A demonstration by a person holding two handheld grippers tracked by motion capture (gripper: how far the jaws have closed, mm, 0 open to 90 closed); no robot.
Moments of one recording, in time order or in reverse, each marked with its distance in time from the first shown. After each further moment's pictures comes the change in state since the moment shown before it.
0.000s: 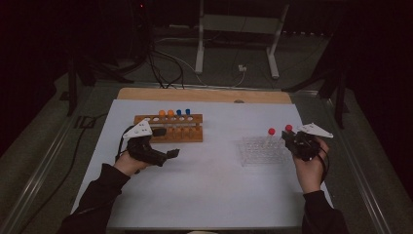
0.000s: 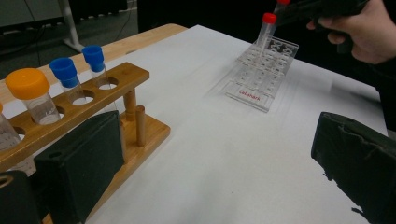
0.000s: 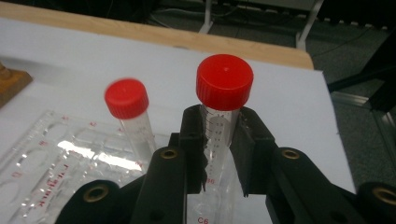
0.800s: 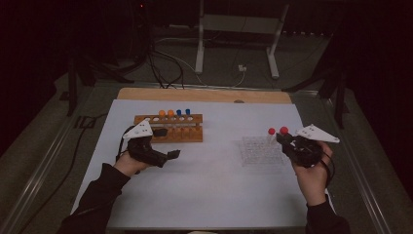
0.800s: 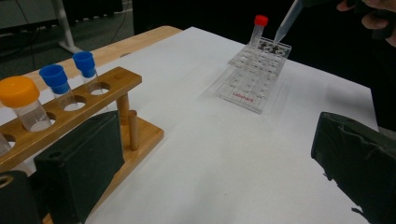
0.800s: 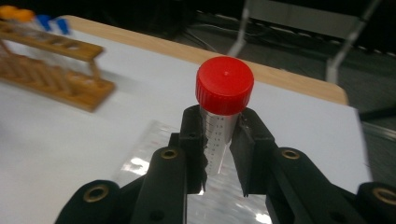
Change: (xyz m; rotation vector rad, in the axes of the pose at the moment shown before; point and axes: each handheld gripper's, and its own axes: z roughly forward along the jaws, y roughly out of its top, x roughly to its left) left arm -0.005 0.004 -0.001 -0.003 -0.018 0.011; right arm 0.042 0.025 -0.059 -0.050 0.122 -0.088
